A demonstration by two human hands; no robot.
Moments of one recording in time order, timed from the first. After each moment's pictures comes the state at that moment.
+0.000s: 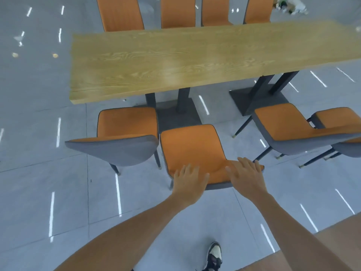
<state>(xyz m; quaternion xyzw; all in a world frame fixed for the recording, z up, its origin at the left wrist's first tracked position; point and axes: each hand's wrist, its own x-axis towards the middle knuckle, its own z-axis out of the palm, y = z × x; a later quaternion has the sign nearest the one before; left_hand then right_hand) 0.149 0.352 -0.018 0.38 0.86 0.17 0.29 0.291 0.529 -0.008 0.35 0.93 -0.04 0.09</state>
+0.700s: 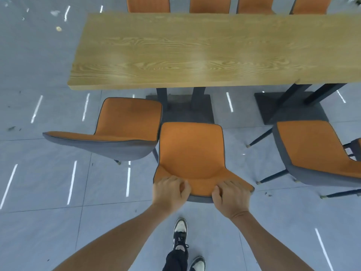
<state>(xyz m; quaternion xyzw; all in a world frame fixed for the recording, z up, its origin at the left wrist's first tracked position) 0.145 0.429 -0.065 0.29 0.94 0.17 0.05 0.260 0.618 -0.062 0.18 0.97 -0.10 -0.10</state>
